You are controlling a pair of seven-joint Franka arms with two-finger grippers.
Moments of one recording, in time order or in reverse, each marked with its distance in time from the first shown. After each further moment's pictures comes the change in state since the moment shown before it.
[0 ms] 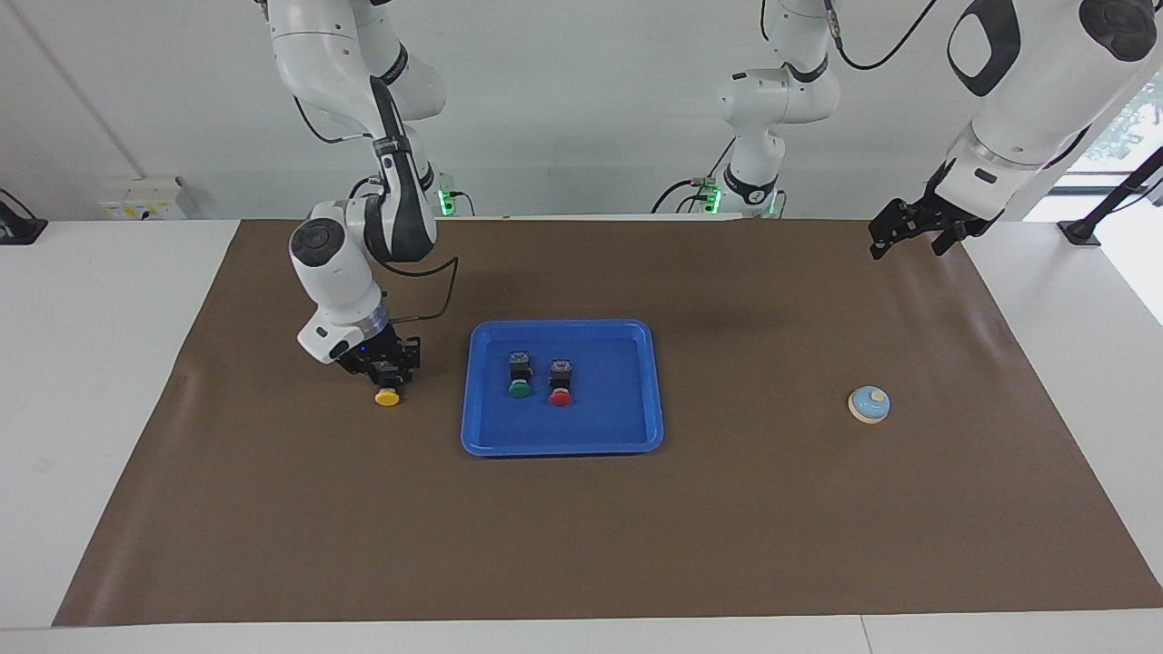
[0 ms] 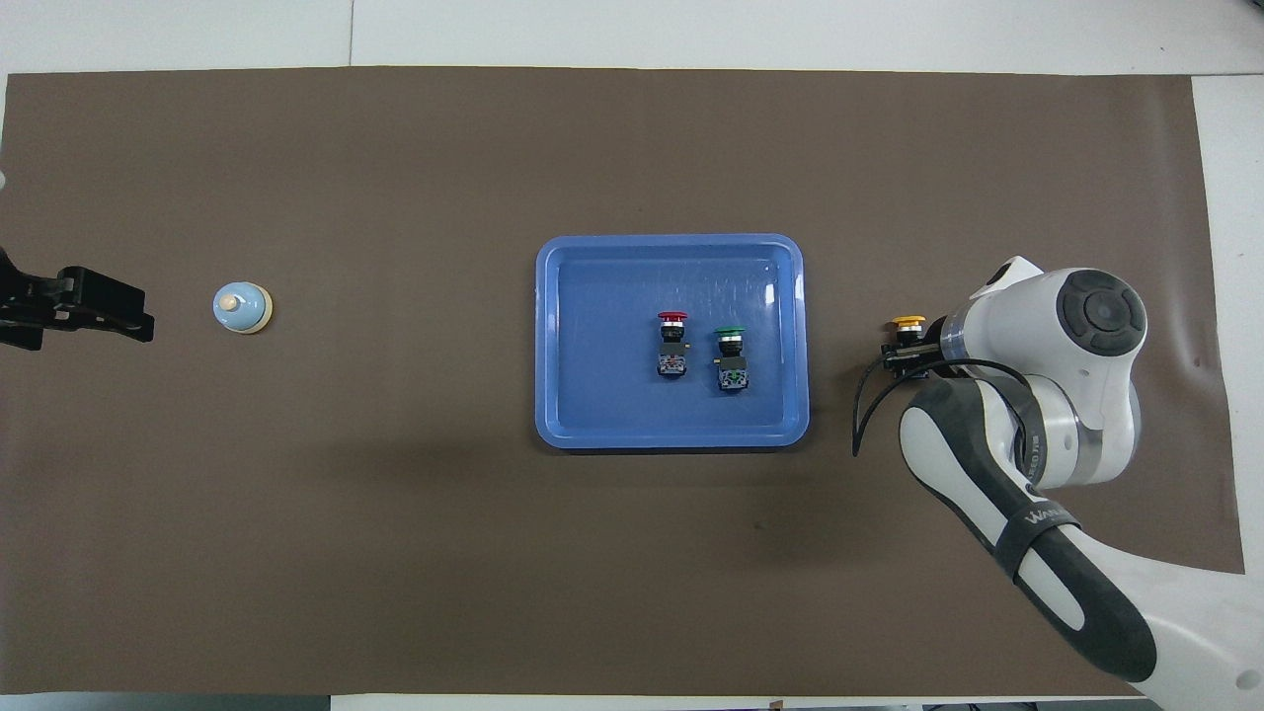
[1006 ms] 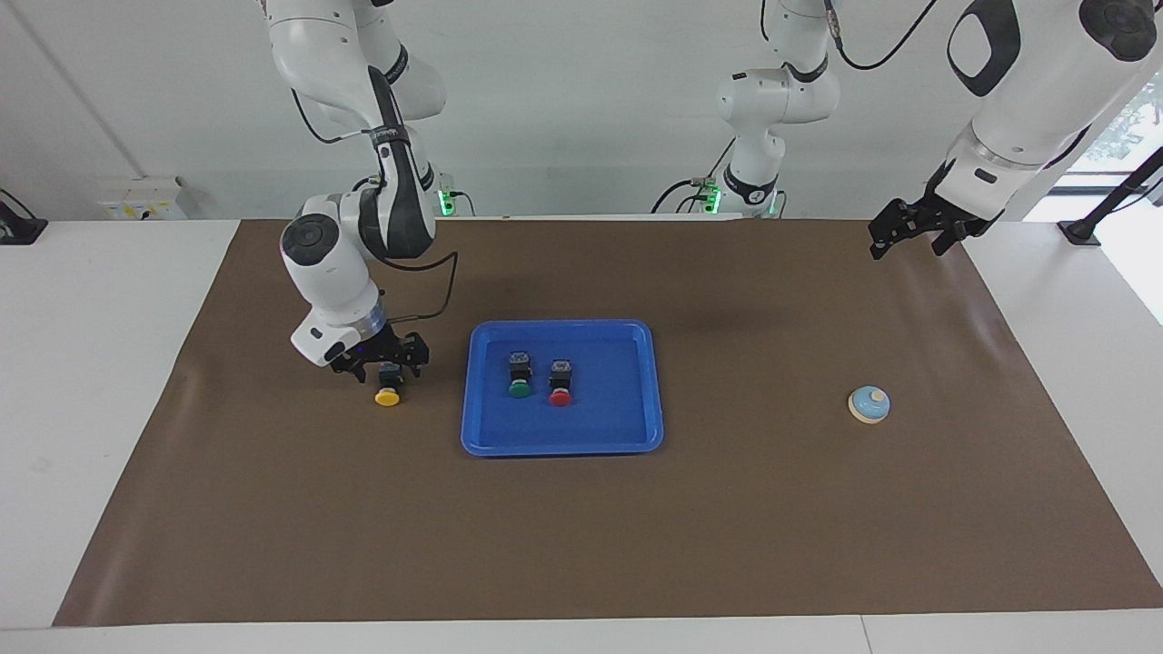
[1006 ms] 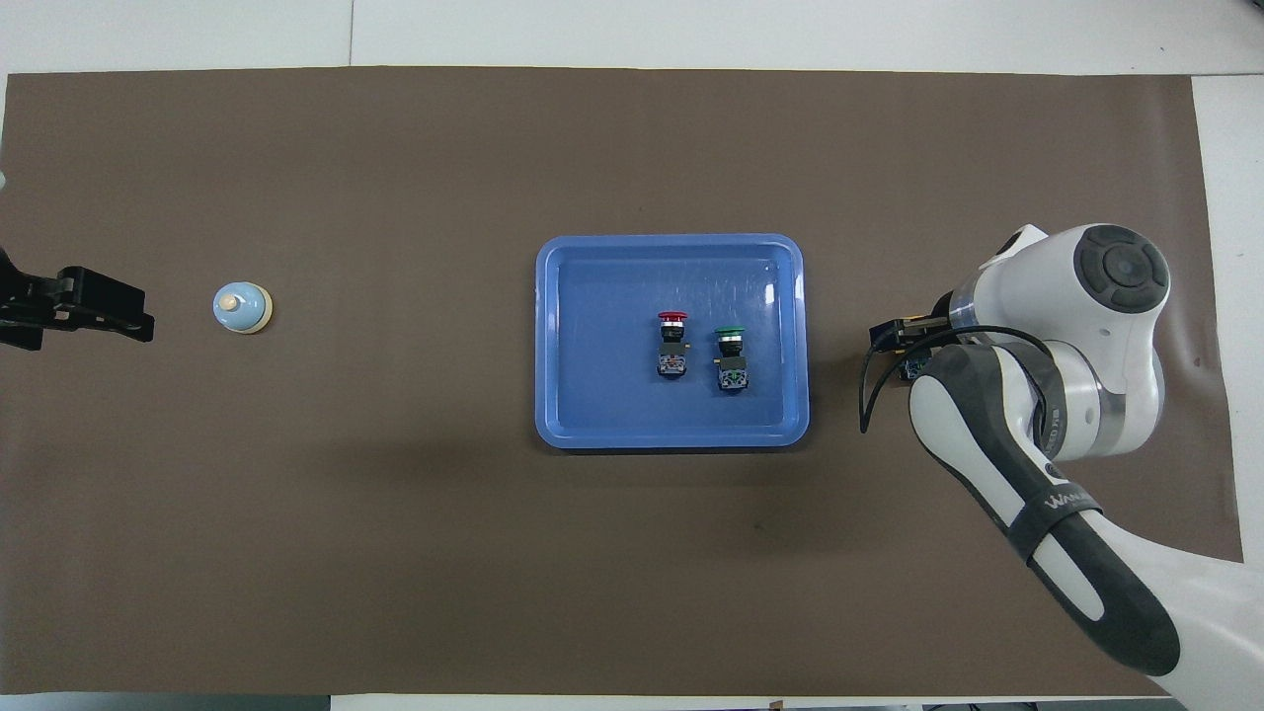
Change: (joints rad) left arm 0.000 0.000 0.000 0.000 0.000 0.000 0.000; right arm -0.006 0.005 -0.008 0.067 -0.001 -0.090 -0.014
